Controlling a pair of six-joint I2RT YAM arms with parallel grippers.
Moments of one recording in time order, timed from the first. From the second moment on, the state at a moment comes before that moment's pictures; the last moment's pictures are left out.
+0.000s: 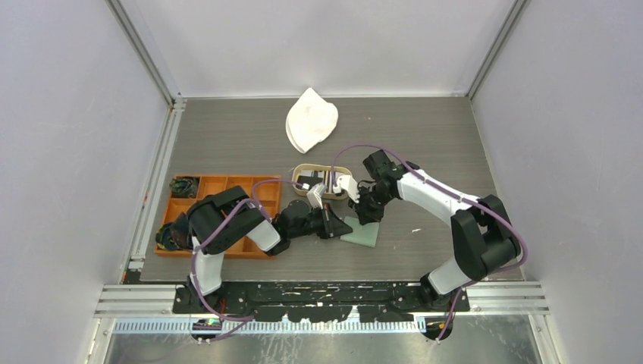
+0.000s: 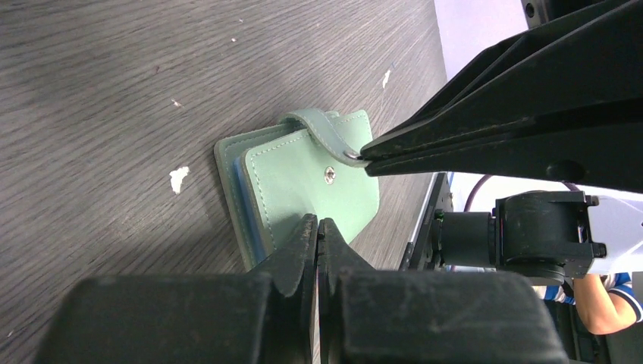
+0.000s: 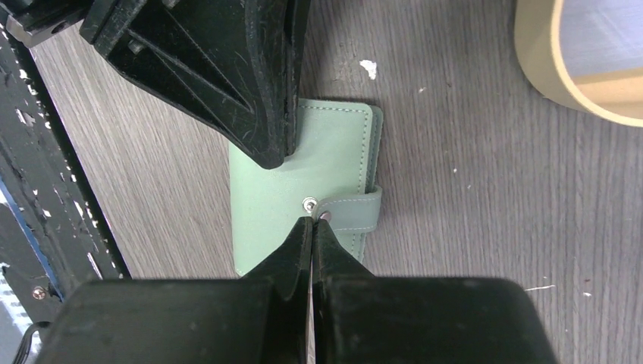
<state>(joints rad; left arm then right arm) -0.92 1.95 0.57 1.10 0.26 -1.00 0.48 1.52 0.95 -0.74 -0.50 -0.77</state>
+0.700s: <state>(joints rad) -0.92 1.96 0.56 1.13 0.26 -1.00 0.53 1.55 0.95 -0.74 -0.45 -0.79</state>
